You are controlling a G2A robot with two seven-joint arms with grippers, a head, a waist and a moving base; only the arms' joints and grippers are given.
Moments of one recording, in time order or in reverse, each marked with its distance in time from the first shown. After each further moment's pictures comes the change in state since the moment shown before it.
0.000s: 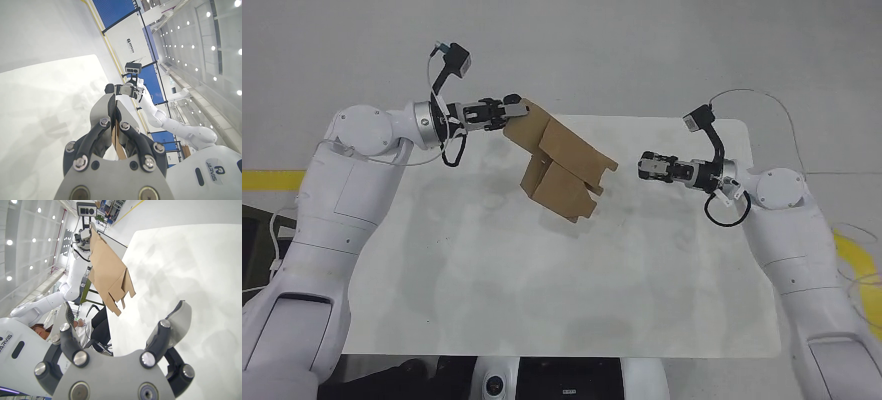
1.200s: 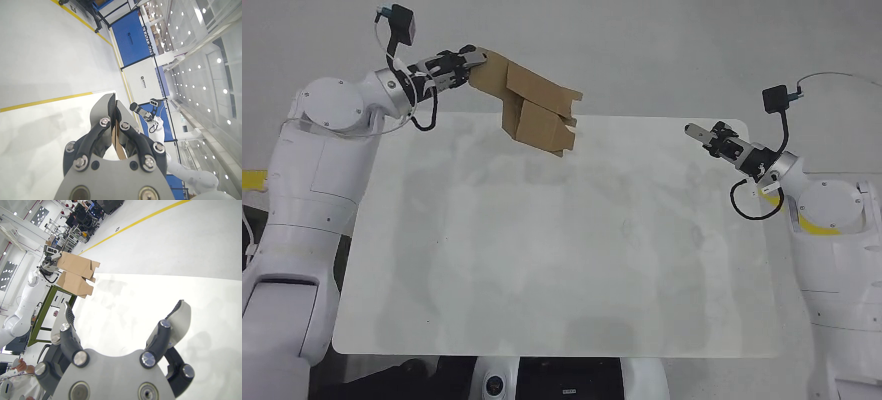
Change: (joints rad) left arm -0.111 0.008 -0.012 0.161 0.066 0.092 0.203; right arm -0.224 0.064 0.338 -0.375 -0.540 0.228 -0.390
